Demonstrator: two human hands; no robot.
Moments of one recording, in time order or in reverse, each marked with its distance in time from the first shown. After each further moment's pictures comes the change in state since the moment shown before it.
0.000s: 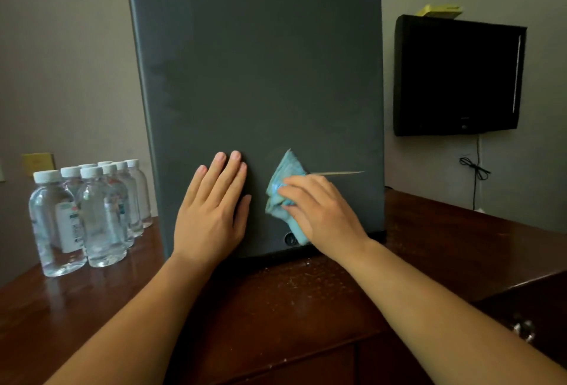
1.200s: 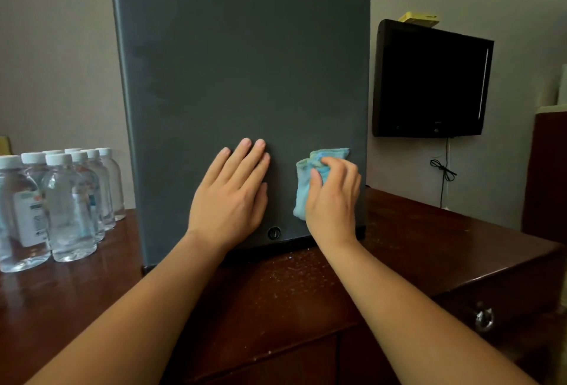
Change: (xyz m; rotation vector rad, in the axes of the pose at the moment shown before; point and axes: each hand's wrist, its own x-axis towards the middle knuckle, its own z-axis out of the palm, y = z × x) left_hand 0.025 0.034 0.015 -0.036 -0.022 0.081; right_hand -0.004 0.005 0.007 -0.157 0.254 0.698
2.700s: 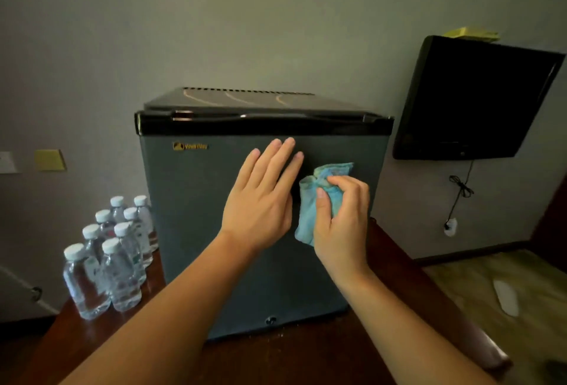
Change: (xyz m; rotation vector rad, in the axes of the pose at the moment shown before) left_hand 0.270 -0.064 -0.046 -0.126 -0.303 -0.189; right_hand 0.241 -0.108 -0.051 0.282 -0.289 0.153
